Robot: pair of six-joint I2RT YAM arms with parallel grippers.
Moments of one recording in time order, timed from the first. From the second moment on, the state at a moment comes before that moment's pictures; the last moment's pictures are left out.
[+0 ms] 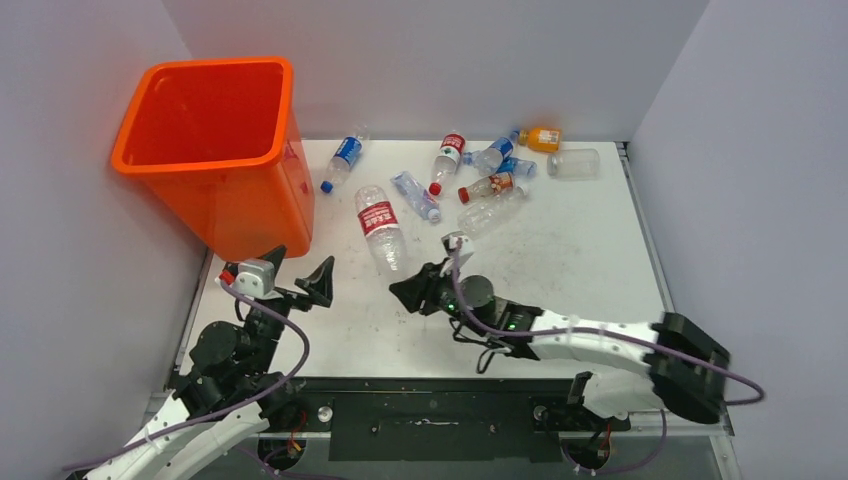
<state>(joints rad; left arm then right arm) -0.87 0.25 0.54 -0.10 -0.62 -0.03 1.08 1.43 0.66 0.55 0.21 0.72</state>
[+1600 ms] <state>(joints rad) -1.30 0.92 0.54 0.10 -0.31 1.23 1.11 0.86 0.93 -0.72 -0.12 0.48</state>
